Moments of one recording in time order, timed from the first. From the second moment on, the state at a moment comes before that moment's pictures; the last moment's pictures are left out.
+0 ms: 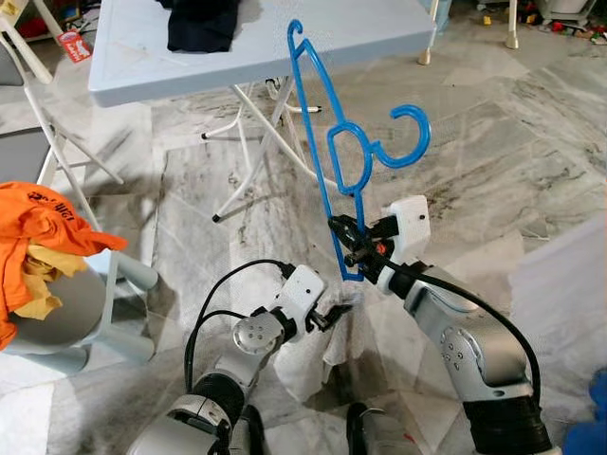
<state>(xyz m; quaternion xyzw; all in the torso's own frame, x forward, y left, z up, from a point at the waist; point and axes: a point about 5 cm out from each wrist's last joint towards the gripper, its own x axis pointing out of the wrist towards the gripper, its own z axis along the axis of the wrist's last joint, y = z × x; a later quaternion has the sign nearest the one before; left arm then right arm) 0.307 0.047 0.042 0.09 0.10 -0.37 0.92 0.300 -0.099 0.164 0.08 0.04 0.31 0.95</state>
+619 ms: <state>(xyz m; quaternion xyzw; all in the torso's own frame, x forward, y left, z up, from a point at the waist) 0.302 0.045 0.036 0.04 0.11 -0.37 0.92 0.301 -0.099 0.166 0.07 0.05 0.31 0.95</state>
